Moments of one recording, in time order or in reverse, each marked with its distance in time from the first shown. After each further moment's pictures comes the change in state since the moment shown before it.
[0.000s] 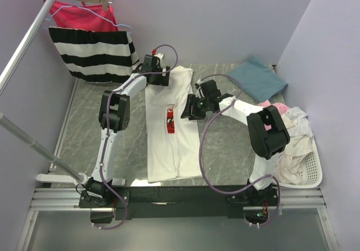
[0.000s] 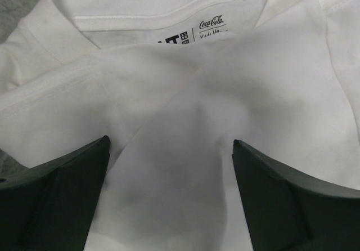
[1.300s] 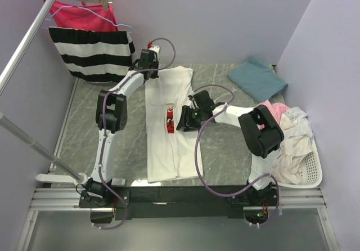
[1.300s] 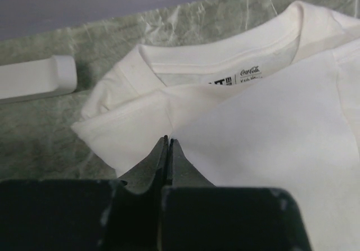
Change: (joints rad) left arm 0.014 -0.052 -0.002 0.049 -0.130 0.049; right arm 0.079 0.064 -0.100 0.086 -0.028 0.034
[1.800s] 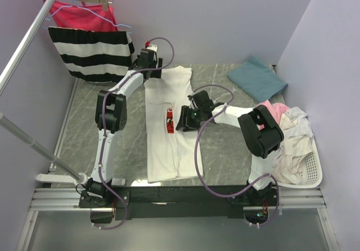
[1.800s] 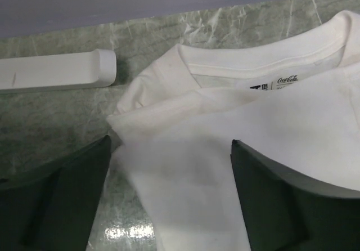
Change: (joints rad) left arm 0.003 -0.012 0.000 -0.001 -0.121 0.013; right arm 0.010 -0.002 0.000 0.003 0.016 0.008
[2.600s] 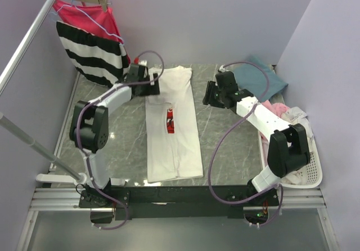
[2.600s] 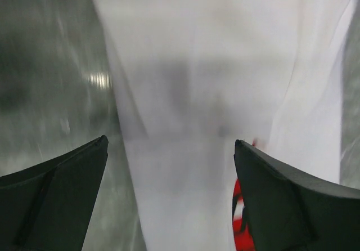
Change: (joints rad) left arm -0.013 -0.476 -0.618 0.011 0.198 -0.275; right arm -0.159 -0.317 0.101 -0.234 0.457 -0.103
